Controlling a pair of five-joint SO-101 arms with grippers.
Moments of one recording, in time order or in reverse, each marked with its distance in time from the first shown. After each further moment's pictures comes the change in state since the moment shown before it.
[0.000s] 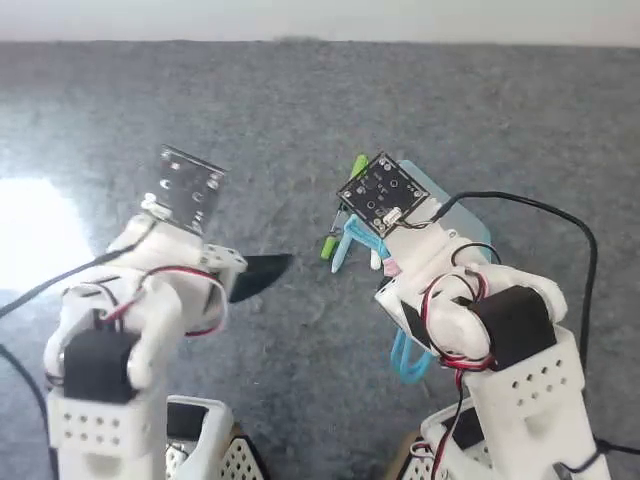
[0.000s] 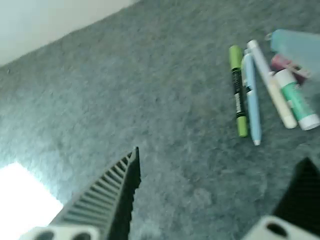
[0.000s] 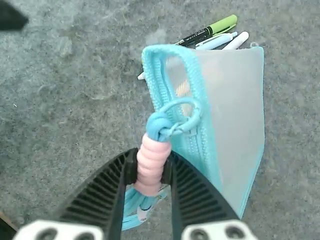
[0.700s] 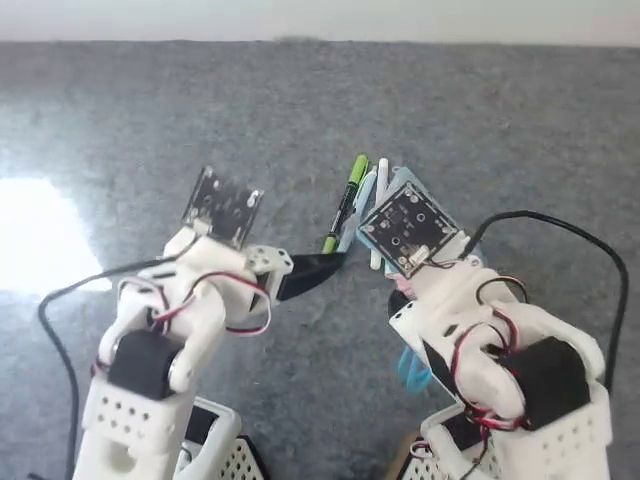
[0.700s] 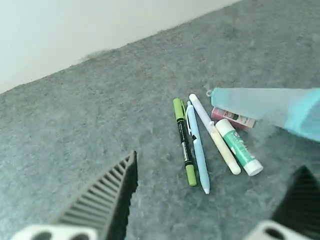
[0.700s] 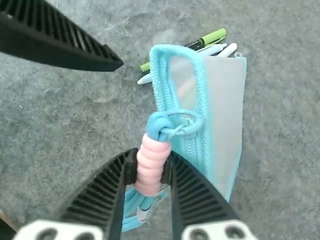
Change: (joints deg) left arm 9.8 -6.8 18.9 -19.7 6.9; right arm -0.4 -9.7 1.9 2.7 0.0
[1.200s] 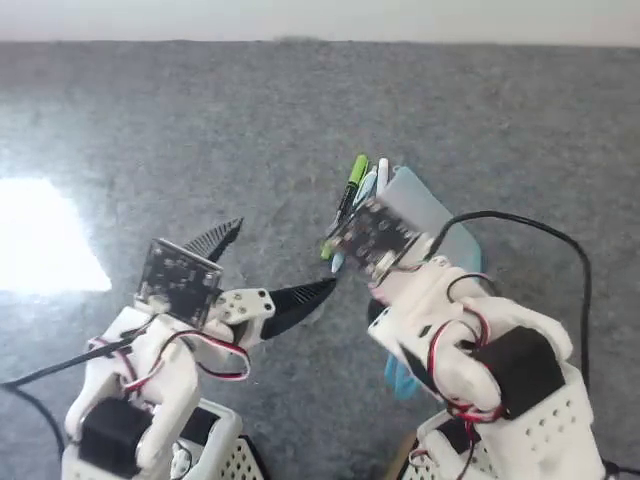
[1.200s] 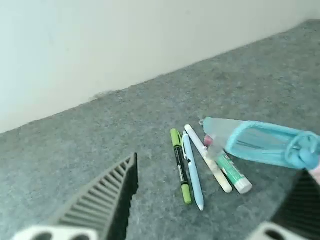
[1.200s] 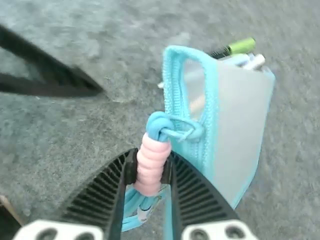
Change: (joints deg) left arm 2.5 -17.2 2.2 5.4 0.0; right arm -8.2 1.0 3.1 -2.9 0.4
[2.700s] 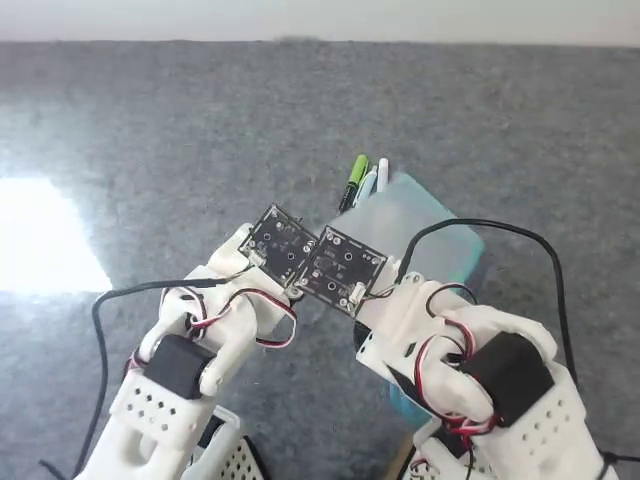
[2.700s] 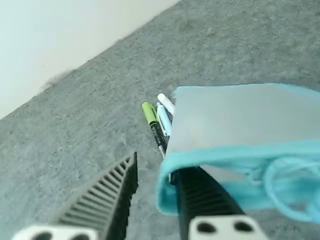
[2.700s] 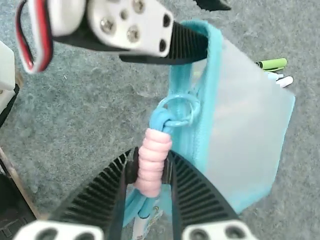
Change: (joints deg) left arm 4.1 16.9 10.5 -18.2 -8.4; right arm -6.3 0.1 0.0 2.0 3.0
